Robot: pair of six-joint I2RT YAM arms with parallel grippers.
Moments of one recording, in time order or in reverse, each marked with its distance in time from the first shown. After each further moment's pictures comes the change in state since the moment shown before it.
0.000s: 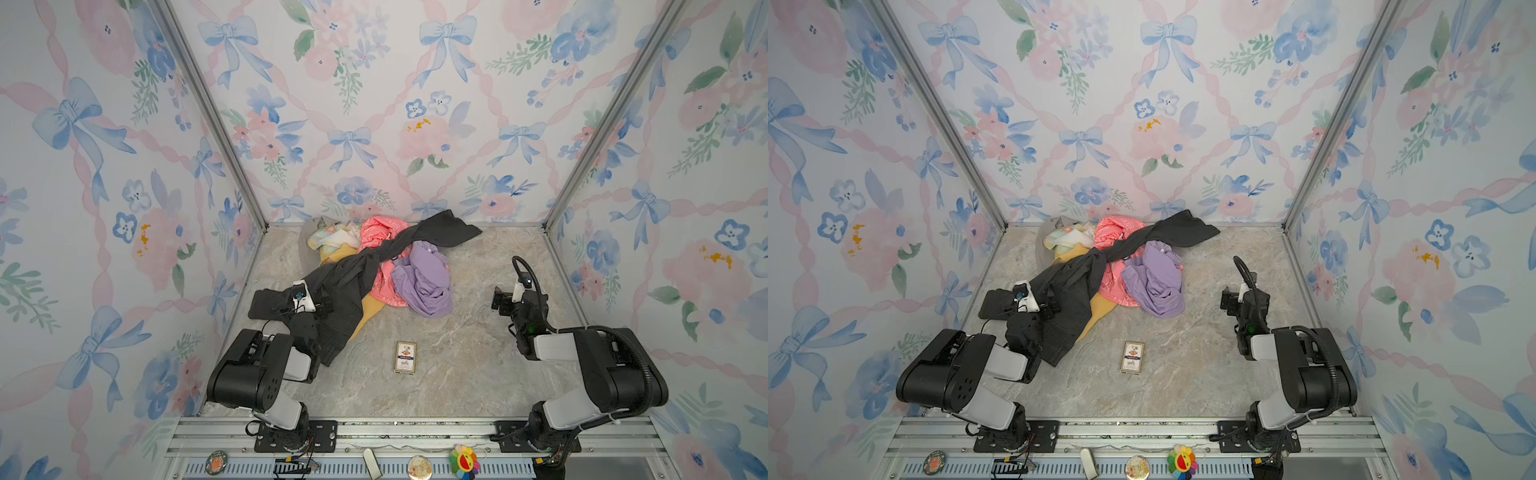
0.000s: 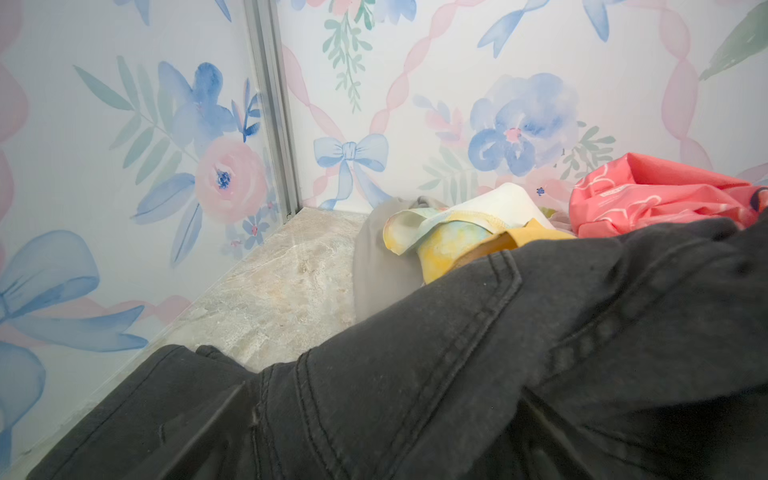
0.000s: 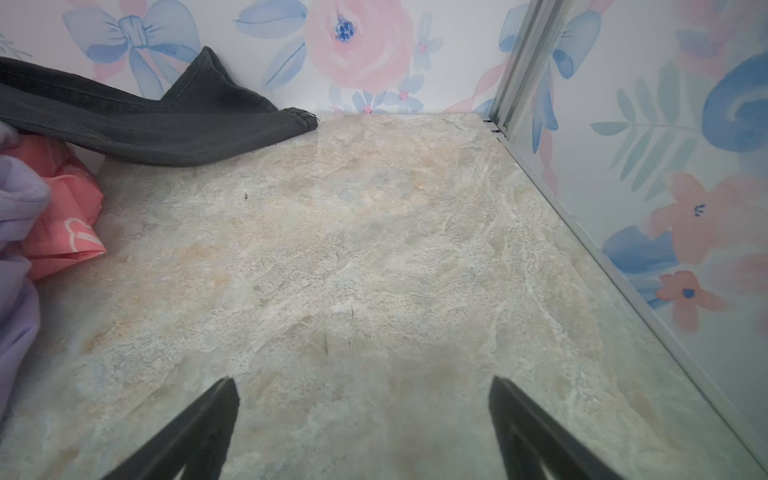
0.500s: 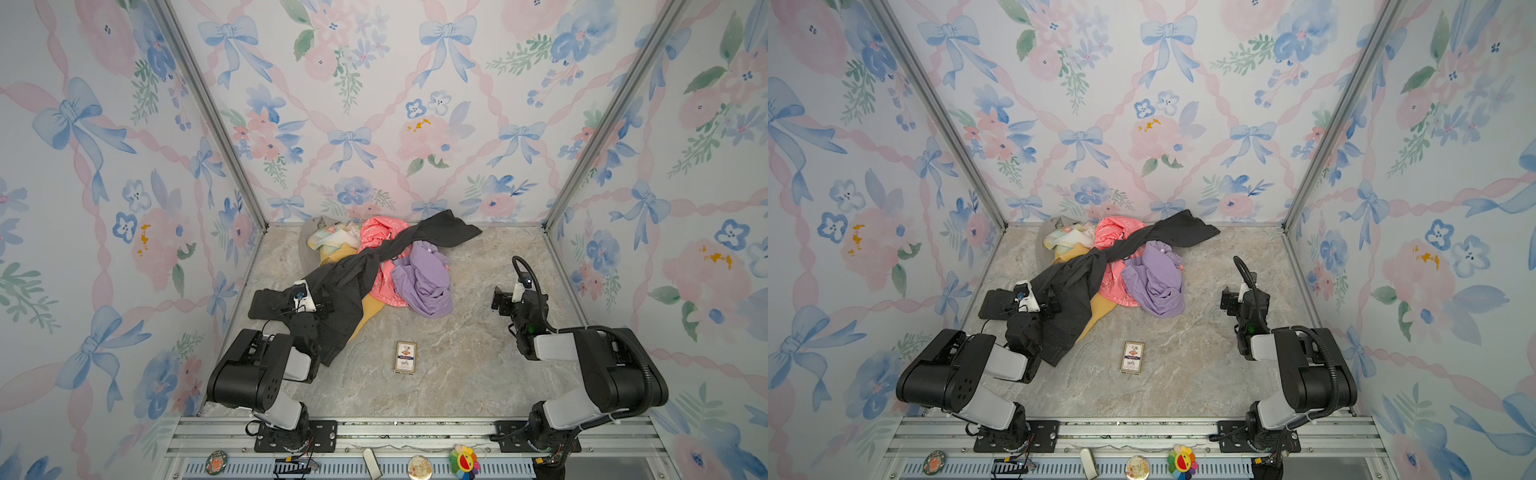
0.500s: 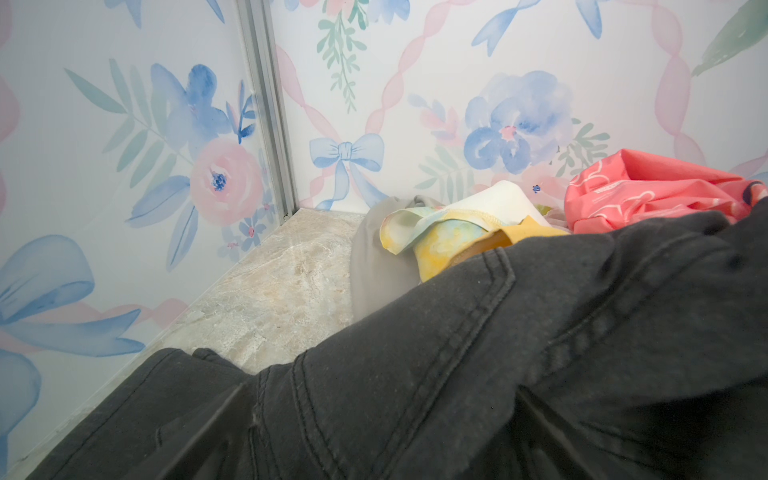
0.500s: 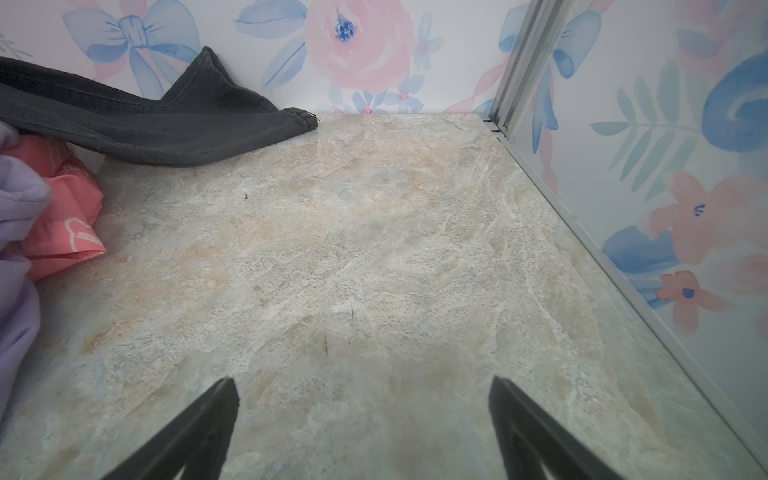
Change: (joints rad) left arm 0.000 0.000 0.000 0.000 0.012 0.011; right arm 0.000 0.000 0.000 0.000 0.000 0.000
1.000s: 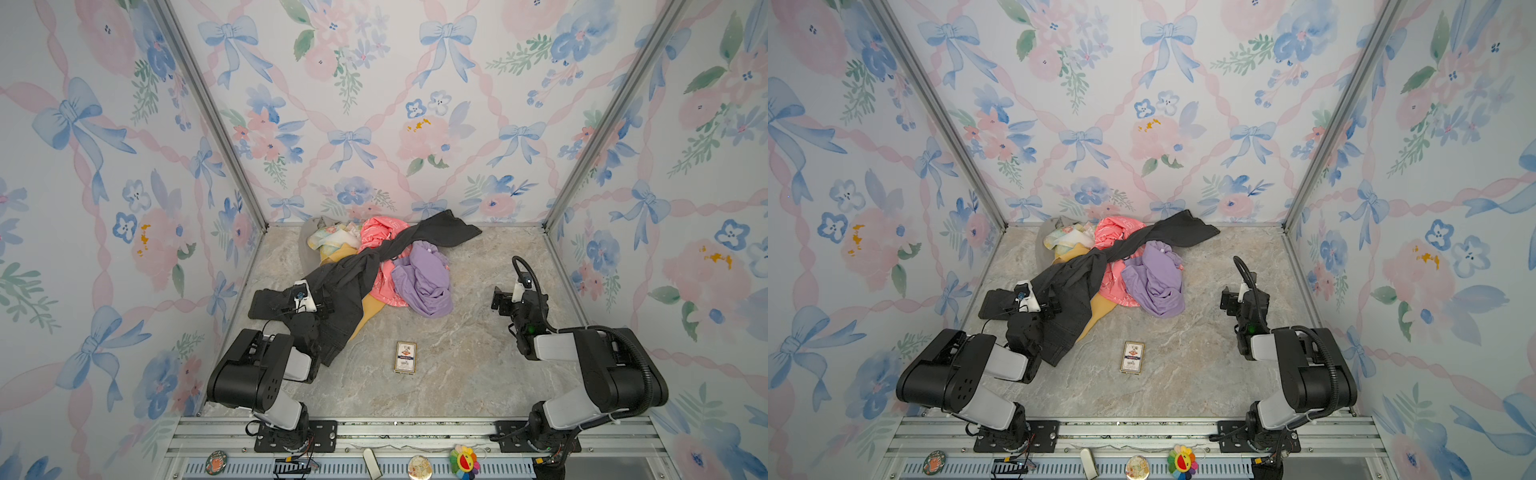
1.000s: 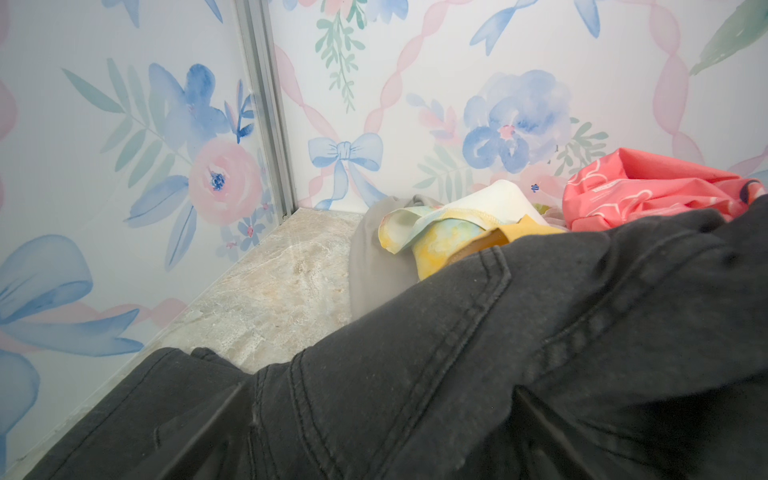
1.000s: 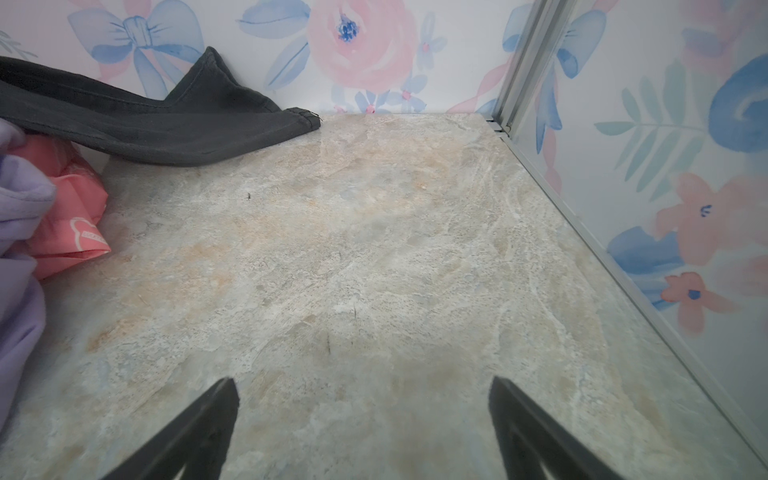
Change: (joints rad) left arm -0.008 0.000 0.000 -0.002 -0.005 0.000; right arm -0.010 0.000 0.000 0.000 -0.016 0.002
